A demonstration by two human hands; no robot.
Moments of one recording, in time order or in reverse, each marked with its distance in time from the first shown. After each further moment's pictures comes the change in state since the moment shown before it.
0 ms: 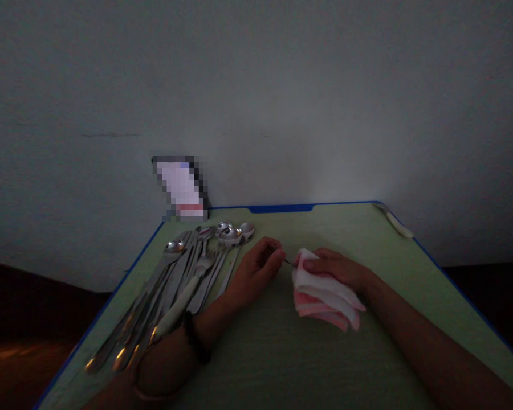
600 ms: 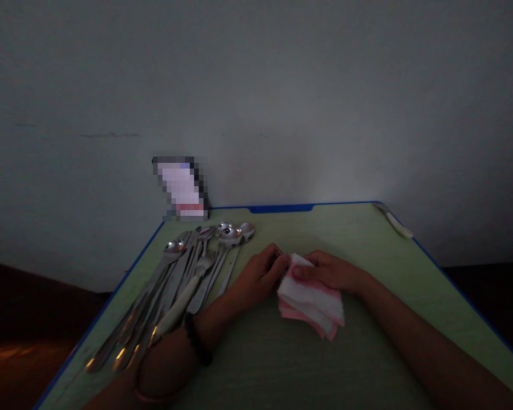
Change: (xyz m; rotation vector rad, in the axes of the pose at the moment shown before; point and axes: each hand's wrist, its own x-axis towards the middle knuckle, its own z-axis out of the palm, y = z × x) left_hand 0.001 0.012 0.003 0.272 -0.066 -0.038; right_hand 0.008 -0.001 0.007 -0.243 -0.056 -0.039
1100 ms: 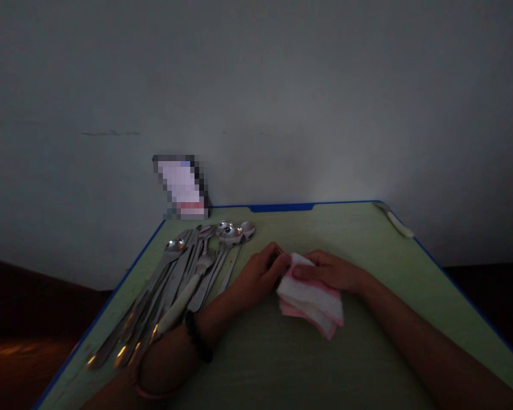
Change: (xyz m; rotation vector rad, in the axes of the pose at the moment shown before) left_hand 0.000 -0.001 0.000 0.022 -0.011 0.011; right_hand -0.003 -0.004 0.002 -0.002 -0.019 -0.026
